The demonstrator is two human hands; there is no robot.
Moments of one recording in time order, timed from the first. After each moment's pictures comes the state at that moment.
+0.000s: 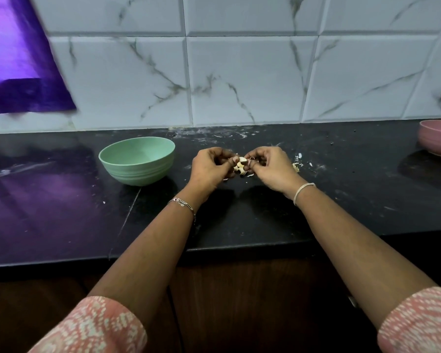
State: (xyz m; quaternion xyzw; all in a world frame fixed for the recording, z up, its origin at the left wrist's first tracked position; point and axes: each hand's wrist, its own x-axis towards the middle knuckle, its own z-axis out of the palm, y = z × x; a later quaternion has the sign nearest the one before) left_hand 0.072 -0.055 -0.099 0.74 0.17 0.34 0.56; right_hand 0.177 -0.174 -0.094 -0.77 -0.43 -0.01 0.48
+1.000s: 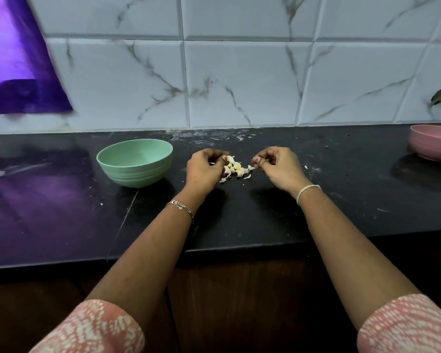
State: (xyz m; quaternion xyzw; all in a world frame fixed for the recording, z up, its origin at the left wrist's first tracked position) left_hand 0.075 -0.047 -0.103 0.75 0.21 0.38 0.50; right_hand 0.198 -0.185 -0.096 -0.78 -0.39 -0.04 0.48
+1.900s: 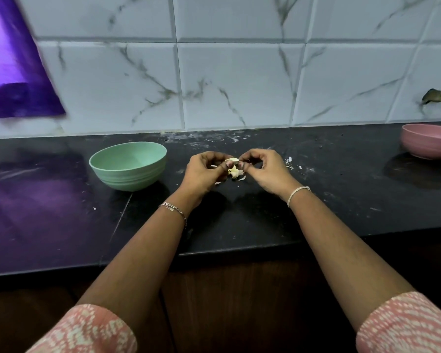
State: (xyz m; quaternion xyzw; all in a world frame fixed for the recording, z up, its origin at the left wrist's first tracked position) left_hand 0.071 -0.054 -0.101 0.73 0.12 0.31 0.60; right_hand 0.188 -0.181 -0.098 -0.75 -0.46 -0.05 0.47
